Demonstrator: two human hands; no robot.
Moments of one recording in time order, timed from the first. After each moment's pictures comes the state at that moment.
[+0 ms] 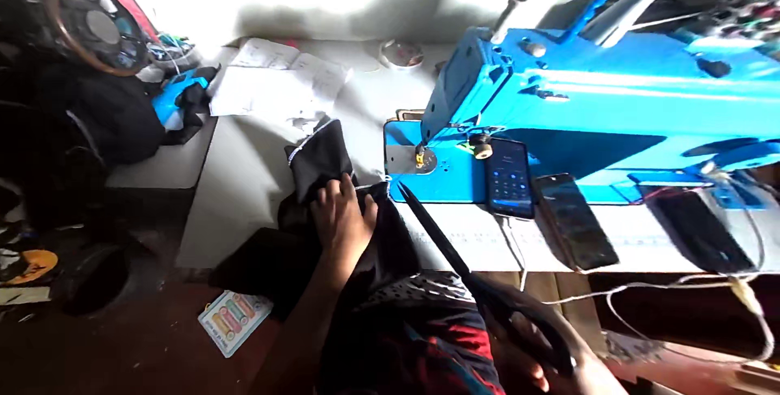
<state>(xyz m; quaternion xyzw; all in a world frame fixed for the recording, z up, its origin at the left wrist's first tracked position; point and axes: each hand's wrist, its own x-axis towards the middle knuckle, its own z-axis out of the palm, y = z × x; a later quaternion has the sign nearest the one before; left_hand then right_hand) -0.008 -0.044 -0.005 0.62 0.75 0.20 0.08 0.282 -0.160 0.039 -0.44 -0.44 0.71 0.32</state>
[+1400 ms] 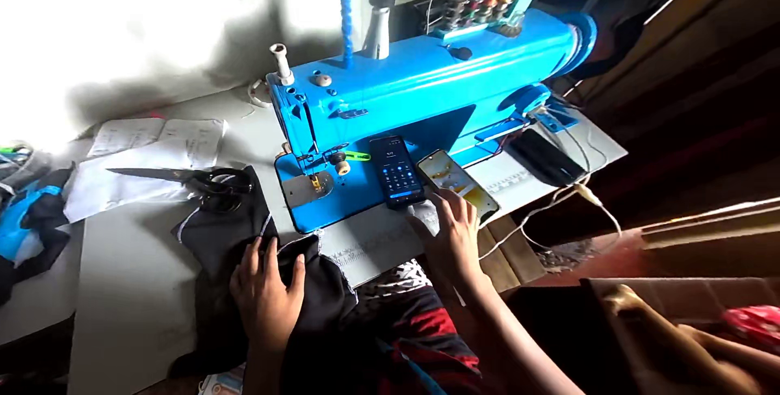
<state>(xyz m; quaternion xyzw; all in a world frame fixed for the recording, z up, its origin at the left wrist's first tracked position) -0.005 -0.073 -0.029 0.71 0.65 0.27 0.00 0.301 -0.081 -0.009 -0.74 -0.60 0.01 0.30</state>
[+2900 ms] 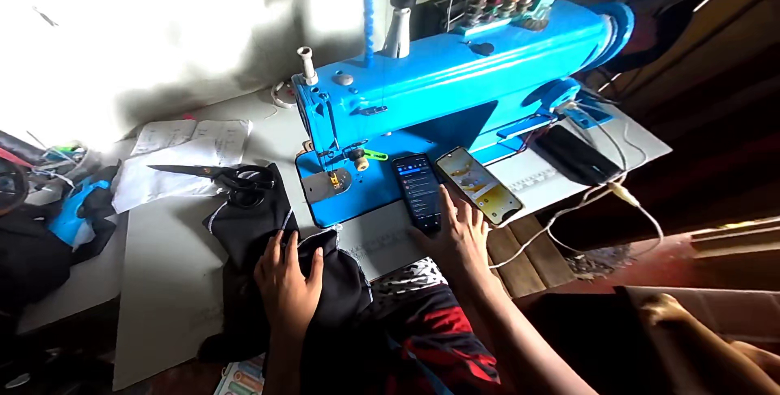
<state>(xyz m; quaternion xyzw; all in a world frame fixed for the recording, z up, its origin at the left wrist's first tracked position) -0.007 -0.074 -0.033 0.71 0.65 0.27 -0.01 0.275 -0.084 -0.001 -0.79 -0.58 0.06 0.19</state>
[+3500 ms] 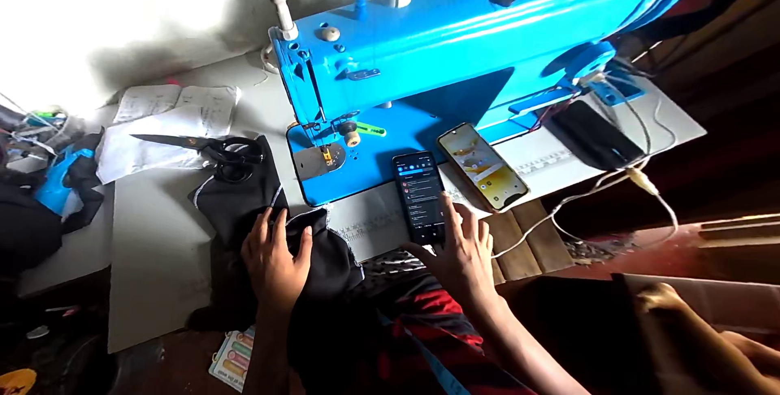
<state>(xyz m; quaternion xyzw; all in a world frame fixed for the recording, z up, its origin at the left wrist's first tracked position) -0.006 -0.074 -0.030 0.71 0.66 0.25 0.00 0.278 -0.130 -0.016 -0.74 -0.62 0.05 0.26</state>
